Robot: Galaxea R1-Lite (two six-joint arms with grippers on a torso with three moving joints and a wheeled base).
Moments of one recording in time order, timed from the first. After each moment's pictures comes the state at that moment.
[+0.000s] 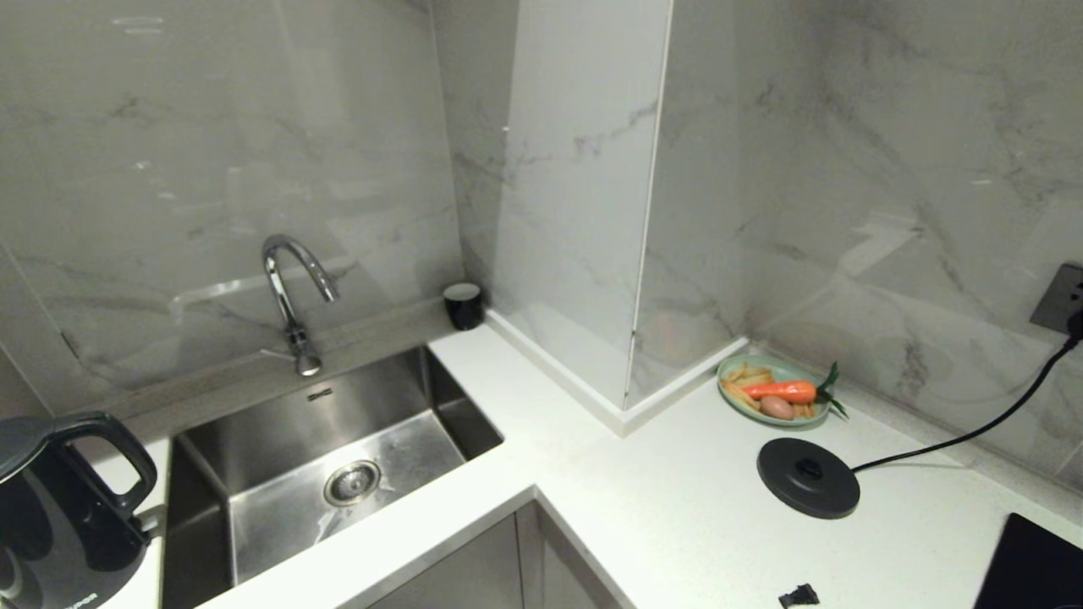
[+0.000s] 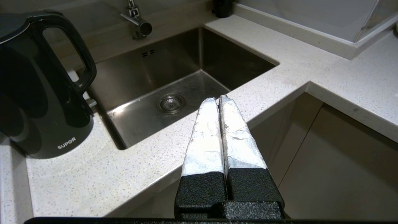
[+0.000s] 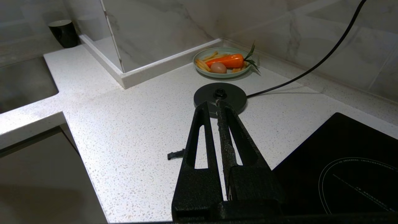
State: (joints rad) left arm 0.00 0.00 -0.04 0.11 -0.03 0.05; right arm 0.00 0.00 0.00 -0.01 -0.01 0.00
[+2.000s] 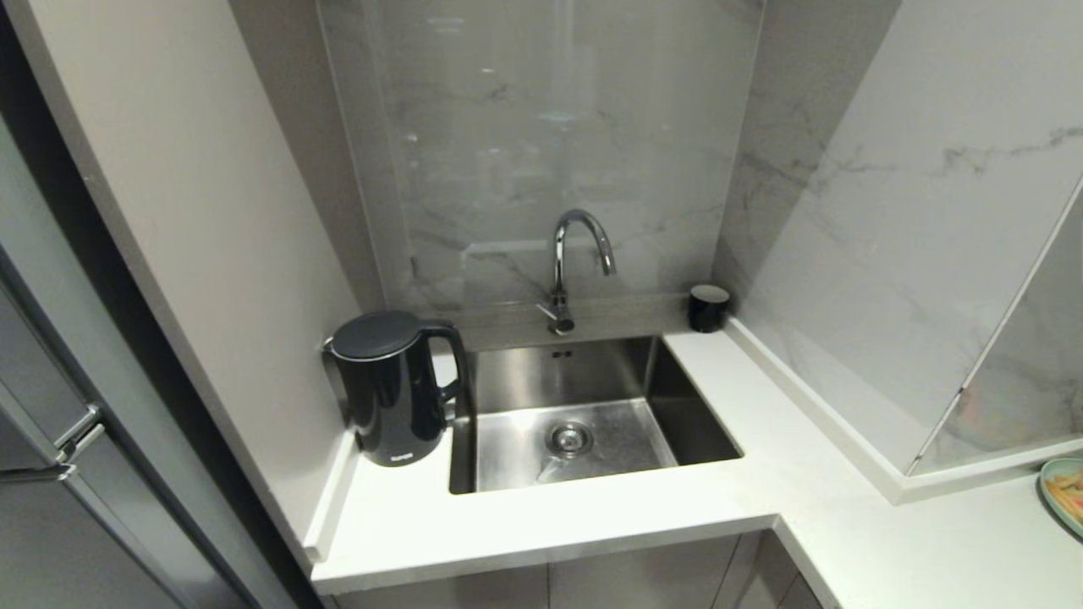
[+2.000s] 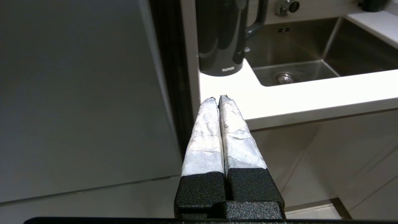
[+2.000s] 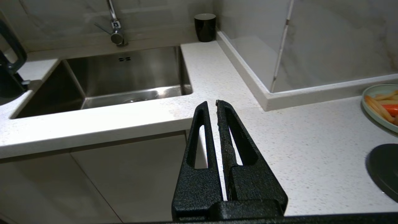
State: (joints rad) left arm 0.00 0.00 -0.05 0.12 -0.03 0.04; right arm 0.00 0.00 0.00 -0.01 -0.01 0.00
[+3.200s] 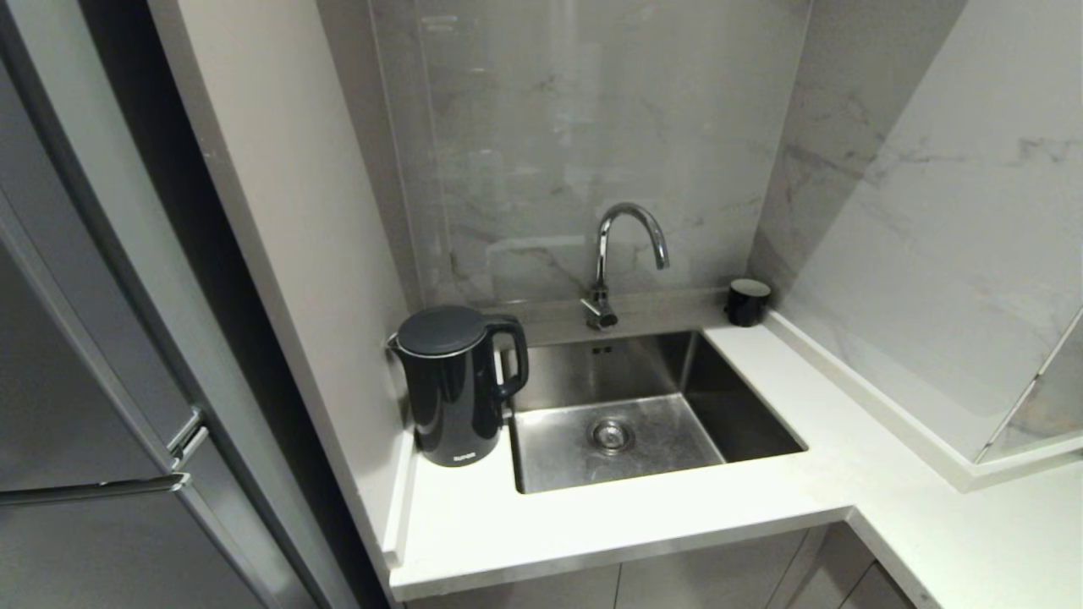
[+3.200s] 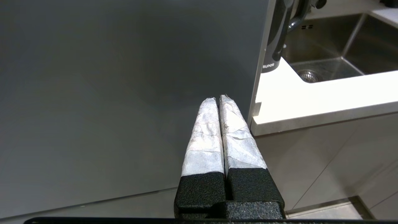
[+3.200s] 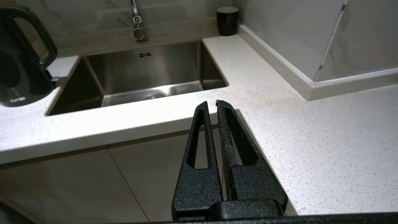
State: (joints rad) left arm 0.00 0.00 -0.05 0.12 -0.03 0.04; right arm 0.00 0.00 0.00 0.00 -0.01 0.01
